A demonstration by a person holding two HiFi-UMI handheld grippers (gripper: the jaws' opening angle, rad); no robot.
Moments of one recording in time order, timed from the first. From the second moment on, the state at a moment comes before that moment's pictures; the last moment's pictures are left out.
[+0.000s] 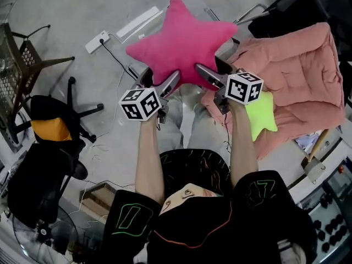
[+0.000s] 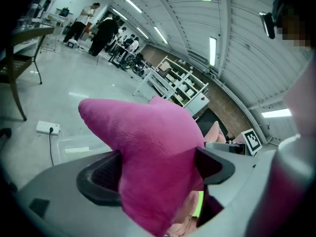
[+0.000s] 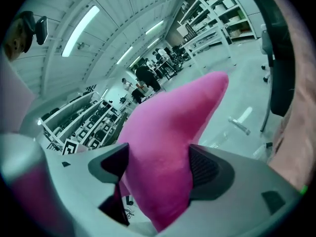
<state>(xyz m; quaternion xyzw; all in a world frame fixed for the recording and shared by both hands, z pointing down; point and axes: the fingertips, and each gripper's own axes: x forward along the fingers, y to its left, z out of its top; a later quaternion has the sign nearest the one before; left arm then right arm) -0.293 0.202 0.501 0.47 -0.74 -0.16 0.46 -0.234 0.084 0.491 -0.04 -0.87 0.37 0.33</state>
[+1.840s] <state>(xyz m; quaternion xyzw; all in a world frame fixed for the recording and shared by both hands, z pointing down) 0.055 -0.054 0.555 0.71 -0.49 0.05 0.50 0.162 -0.103 0.549 0.37 -0.81 0.38 0.24</state>
